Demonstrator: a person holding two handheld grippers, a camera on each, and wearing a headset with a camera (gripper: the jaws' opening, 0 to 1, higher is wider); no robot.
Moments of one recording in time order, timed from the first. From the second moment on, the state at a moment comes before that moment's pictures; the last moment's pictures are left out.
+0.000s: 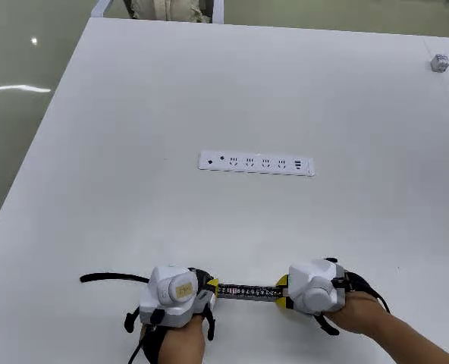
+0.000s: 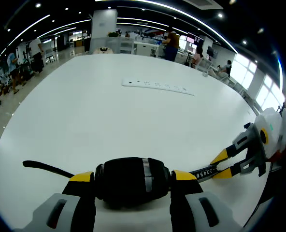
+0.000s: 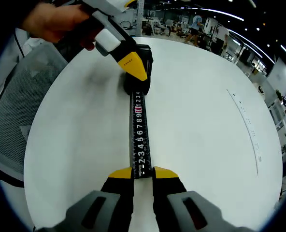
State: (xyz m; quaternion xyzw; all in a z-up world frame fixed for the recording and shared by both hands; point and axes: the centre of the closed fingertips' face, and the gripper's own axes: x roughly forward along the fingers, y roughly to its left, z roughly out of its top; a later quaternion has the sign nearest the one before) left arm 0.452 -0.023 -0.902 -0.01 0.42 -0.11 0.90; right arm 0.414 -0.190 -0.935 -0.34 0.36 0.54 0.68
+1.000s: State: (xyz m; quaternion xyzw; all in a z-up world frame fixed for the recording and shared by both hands) left arm 0.451 -0.024 -0.903 -0.01 0.42 -0.11 0.90; right arm 0.417 -0.169 -0.937 -0.34 0.36 0.54 0.68
